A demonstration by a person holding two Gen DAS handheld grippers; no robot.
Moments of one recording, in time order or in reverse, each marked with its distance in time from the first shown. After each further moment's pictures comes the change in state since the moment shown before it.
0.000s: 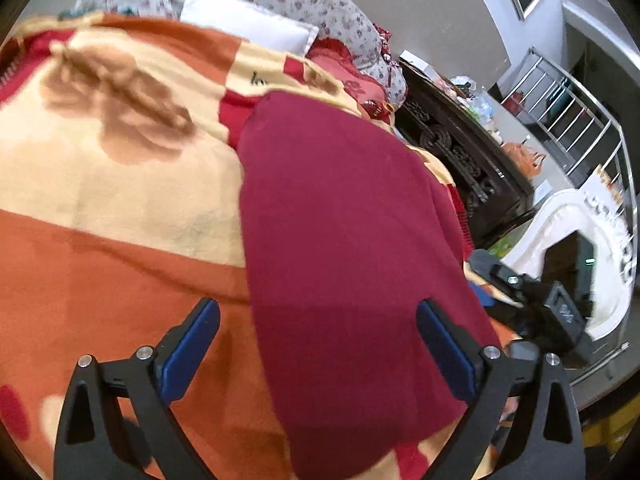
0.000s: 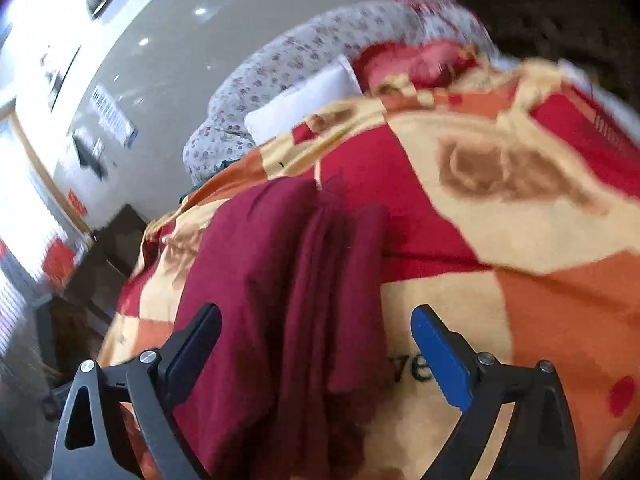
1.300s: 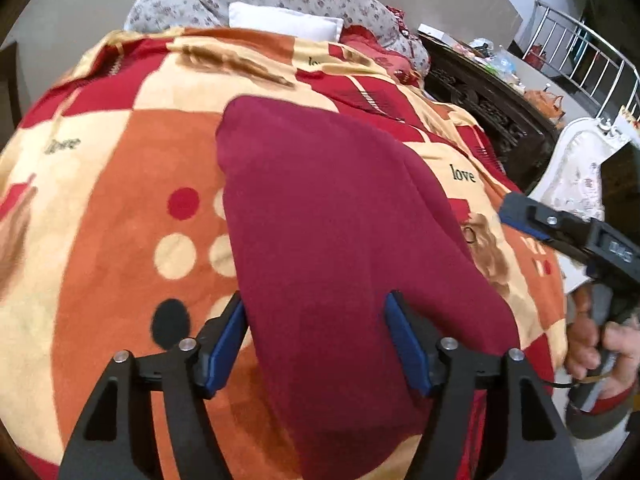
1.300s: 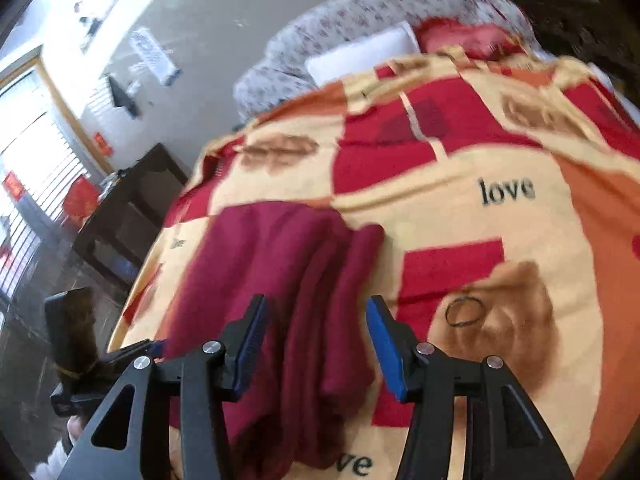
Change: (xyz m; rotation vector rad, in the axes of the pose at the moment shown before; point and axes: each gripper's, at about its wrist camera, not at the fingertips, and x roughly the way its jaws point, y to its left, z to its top) left arm -0.143 0.002 -0.131 0.142 0.022 0.284; right arm -0.063 0.123 -0.117 -0.166 0.117 0.033
